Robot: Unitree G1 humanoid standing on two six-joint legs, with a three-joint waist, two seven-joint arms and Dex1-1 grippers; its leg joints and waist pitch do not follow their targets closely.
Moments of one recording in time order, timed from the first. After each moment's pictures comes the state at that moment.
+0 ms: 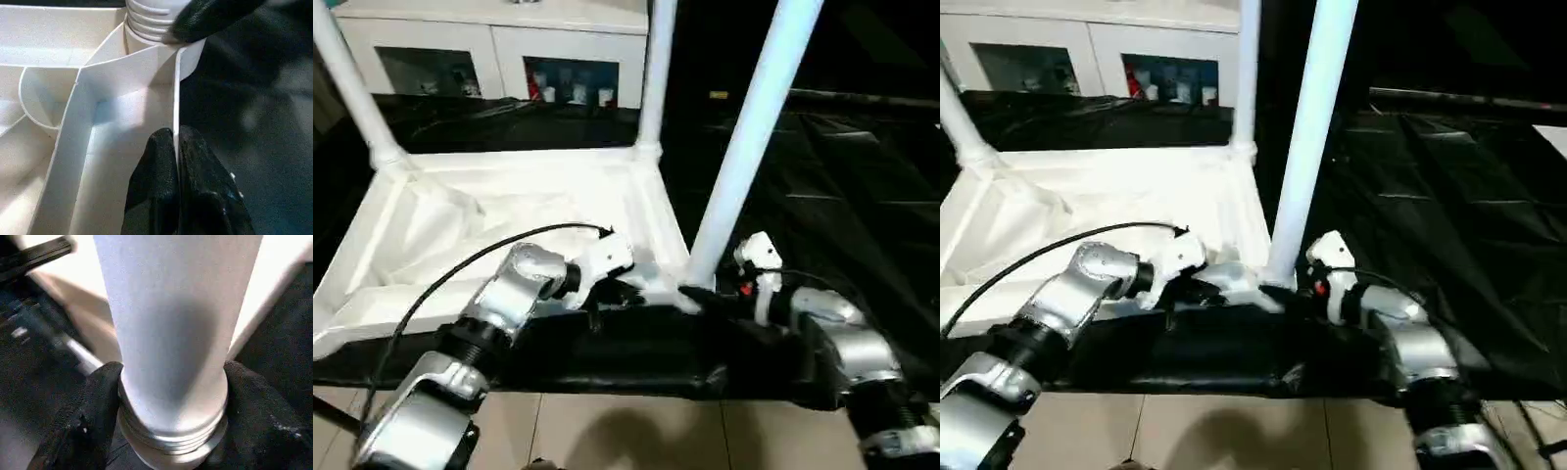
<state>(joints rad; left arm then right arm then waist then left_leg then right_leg) -0.68 0.25 -0.36 0.62 0.06 0.25 -1.02 -0.39 -0.30 0.06 0.52 0.20 0.10 0.79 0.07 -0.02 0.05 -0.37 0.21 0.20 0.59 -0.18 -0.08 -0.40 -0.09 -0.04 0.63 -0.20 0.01</state>
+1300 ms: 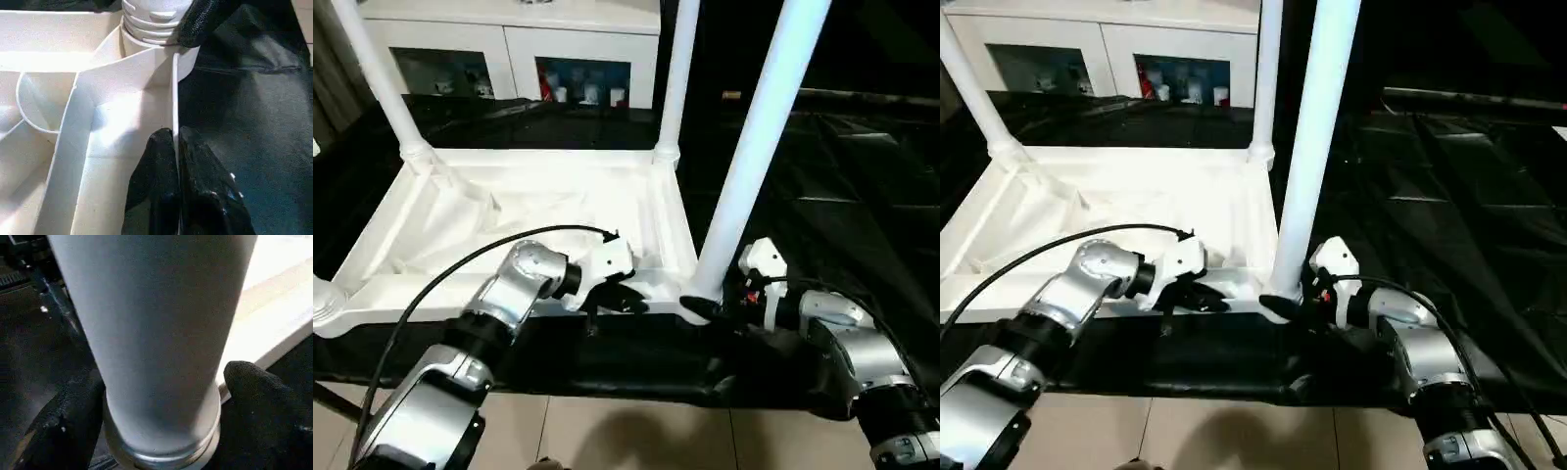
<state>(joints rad) -0.68 0.29 -0.35 0.69 0.06 0.05 -1.24 -0.36 -0.40 0.11 0.45 0.20 0.10 1.02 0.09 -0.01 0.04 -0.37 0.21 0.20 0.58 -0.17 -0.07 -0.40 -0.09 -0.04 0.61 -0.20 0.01</state>
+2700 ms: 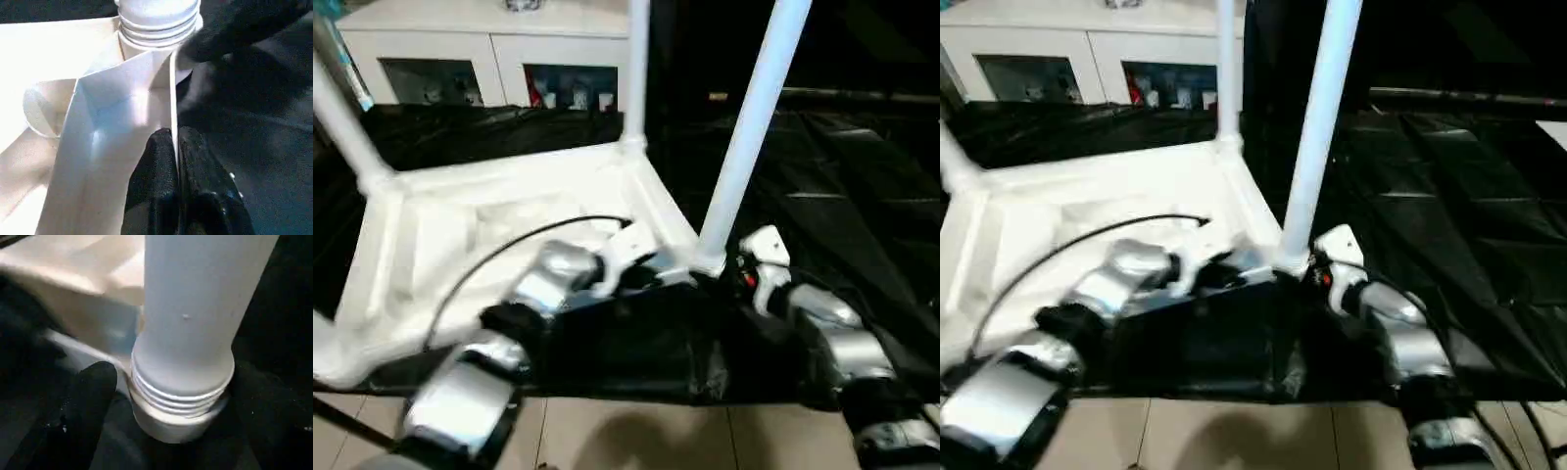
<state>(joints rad) -0.77 0.17 -0.29 0.90 0.11 0.03 -1.01 -0.40 -0.33 0.05 0.56 0.14 0.05 0.79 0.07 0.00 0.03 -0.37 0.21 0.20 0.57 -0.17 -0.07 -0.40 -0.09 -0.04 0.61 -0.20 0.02</state>
